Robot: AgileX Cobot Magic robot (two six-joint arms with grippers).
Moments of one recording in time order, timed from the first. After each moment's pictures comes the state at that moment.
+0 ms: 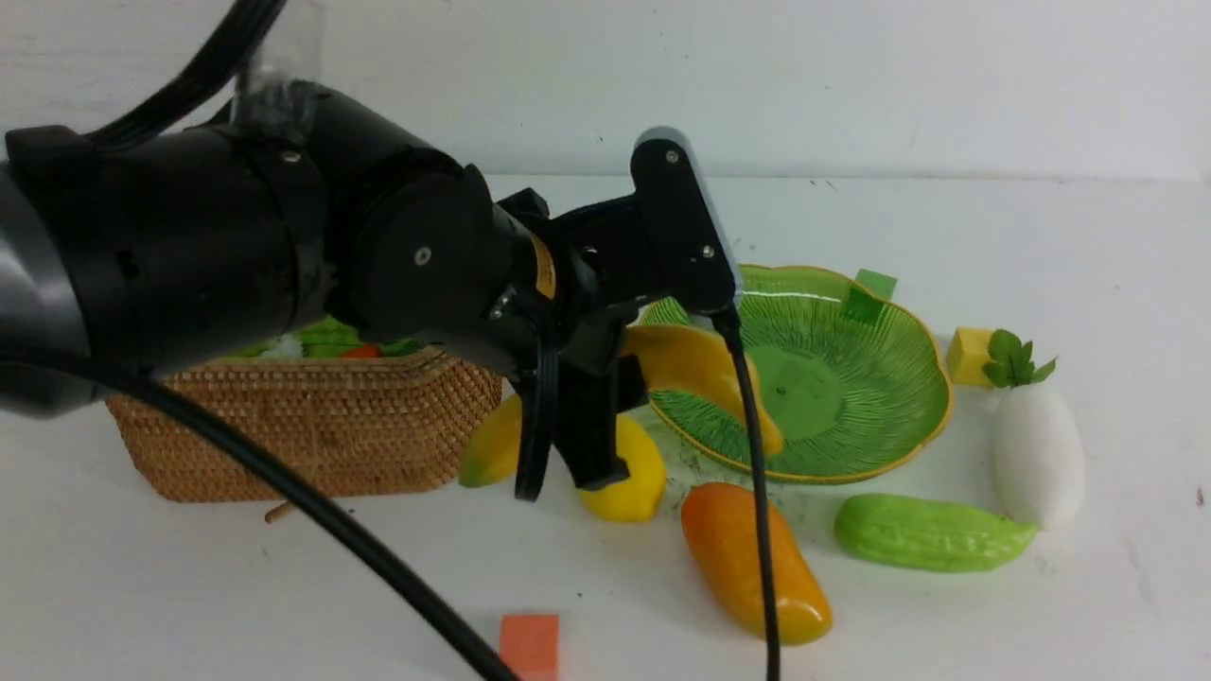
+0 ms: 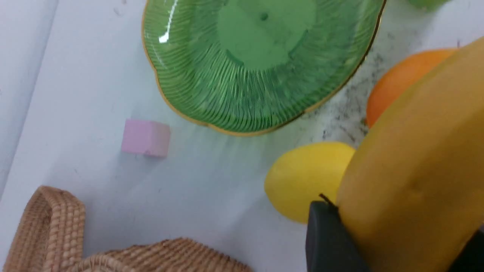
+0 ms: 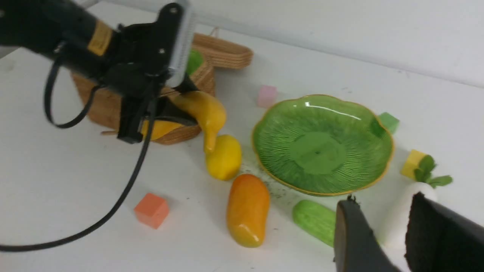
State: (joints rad) right arm 0.42 0.49 -1.12 0.06 1.05 -0.02; left arm -0.68 1.58 -1.29 0.02 0.55 0.61
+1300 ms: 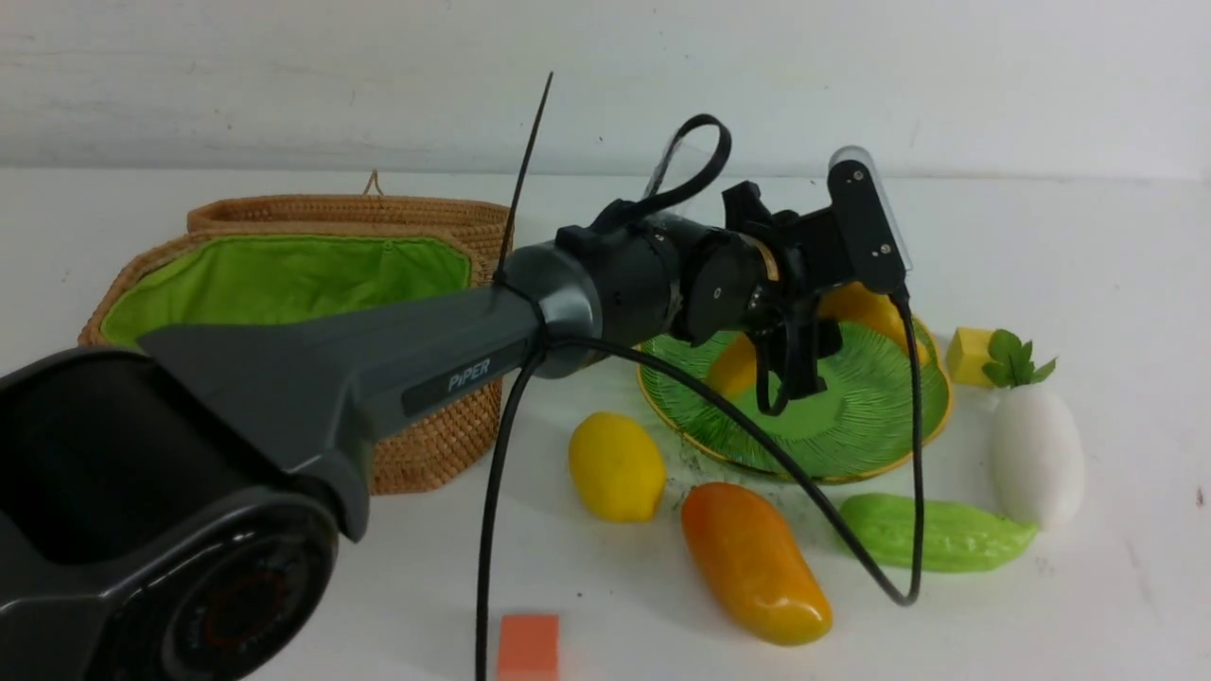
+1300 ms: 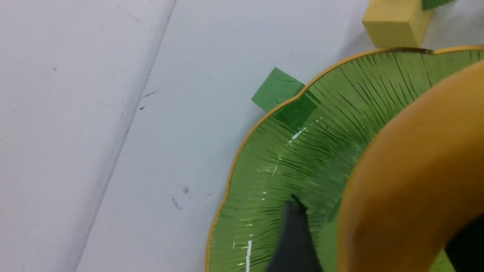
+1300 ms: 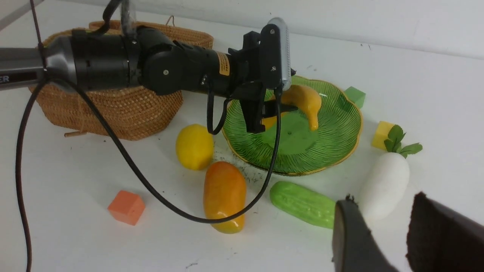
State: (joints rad) right arm 0.42 0.49 -1.12 -0.01 1.10 0.06; left arm -0.69 2.25 -1.89 -0.09 0.20 0.81
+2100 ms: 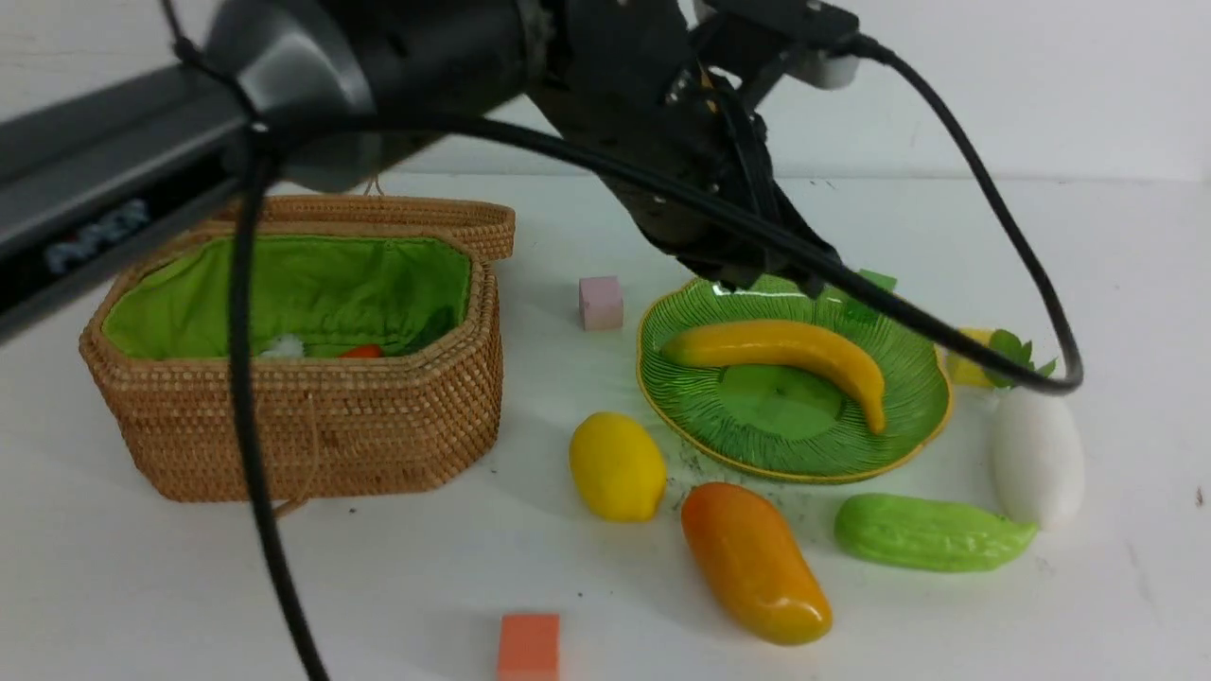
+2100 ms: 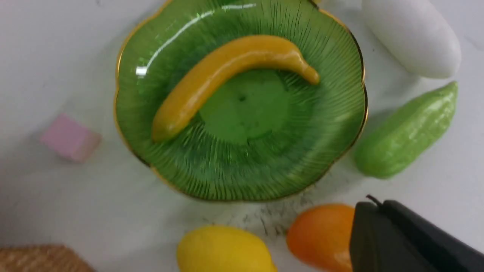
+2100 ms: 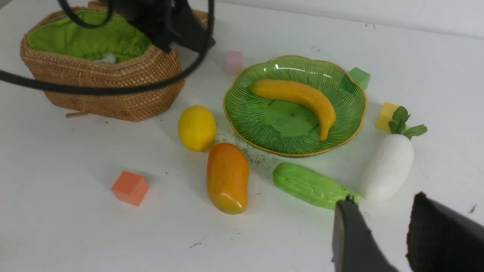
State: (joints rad) right arm 0.42 0.49 -1.12 0.01 1.15 0.06; left arm -0.70 1.83 -1.89 -0.08 1.00 0.09
